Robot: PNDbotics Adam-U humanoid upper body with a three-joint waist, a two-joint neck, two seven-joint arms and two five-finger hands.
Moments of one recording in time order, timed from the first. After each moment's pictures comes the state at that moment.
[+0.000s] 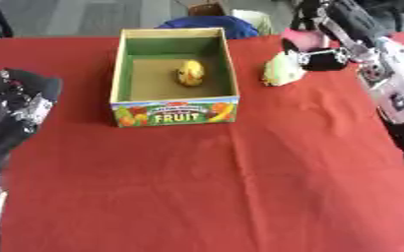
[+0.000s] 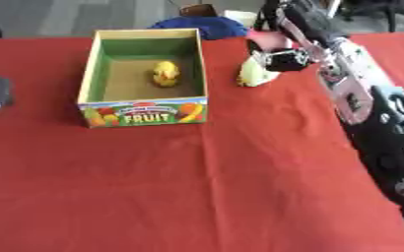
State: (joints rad) left arm -0.34 0.25 0.00 -1.85 0.03 0.10 0.02; right arm -0.93 -0.47 0.18 -1.17 0.79 -0.35 0.01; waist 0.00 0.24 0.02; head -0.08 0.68
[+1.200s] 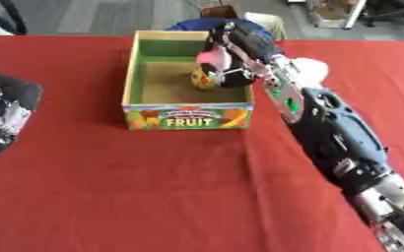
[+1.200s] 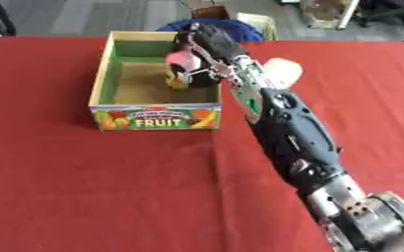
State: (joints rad) left arm -0.39 0.25 -0.02 -1.87 0.04 0.10 0.00; right arm -1.08 -0.25 0.14 -0.84 1.03 -0.45 -0.09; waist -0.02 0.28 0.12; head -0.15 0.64
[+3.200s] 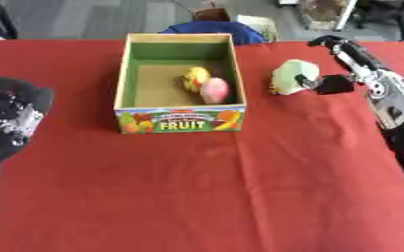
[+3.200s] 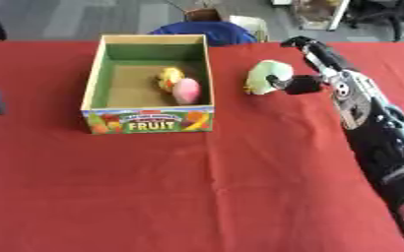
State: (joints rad) left arm -0.37 0.25 -0.01 -1.87 0.04 0.10 0.01; right arm -0.97 -0.52 -0.01 -0.72 0.76 -0.37 0.12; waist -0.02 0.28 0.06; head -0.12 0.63
